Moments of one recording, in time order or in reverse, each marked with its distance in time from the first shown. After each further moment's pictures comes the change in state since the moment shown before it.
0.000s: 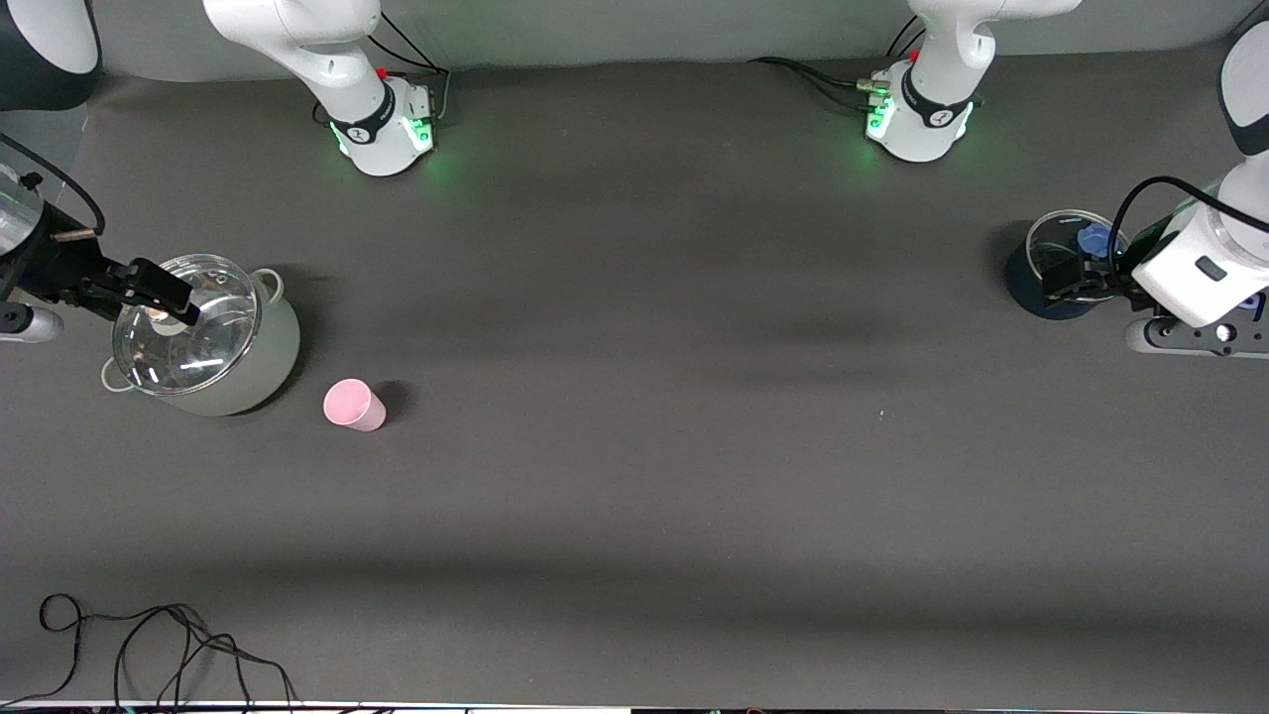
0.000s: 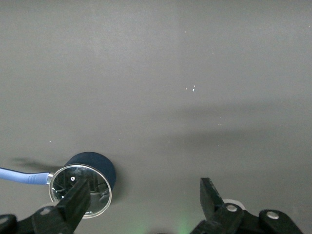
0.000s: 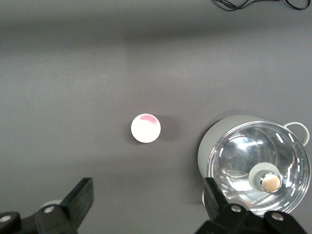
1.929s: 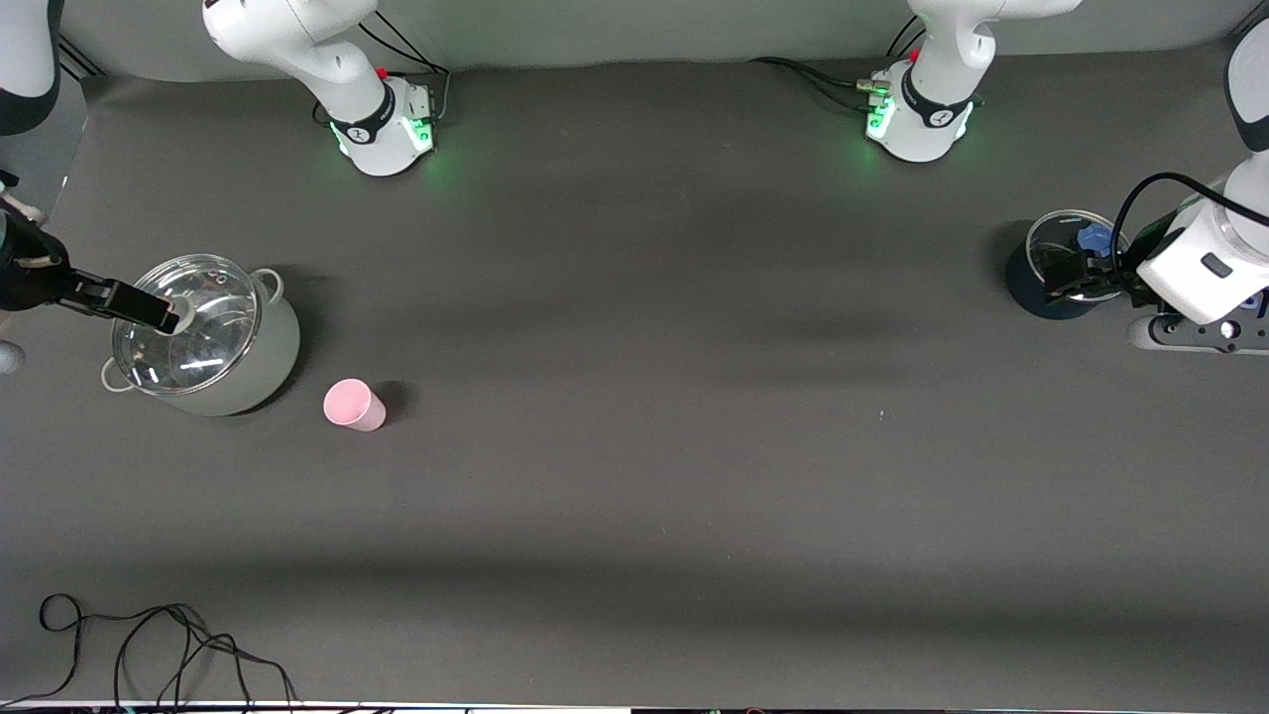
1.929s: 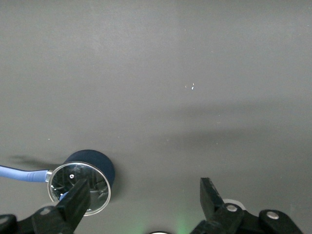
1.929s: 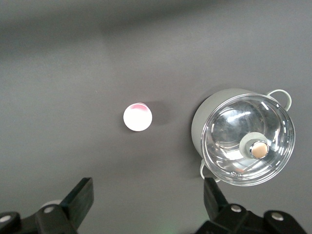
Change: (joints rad) left arm 0.000 -0.005 0.003 0.001 -0.004 -0.010 0.001; right arm 0.396 0.169 -0.447 0.279 0.033 -0.246 0.114
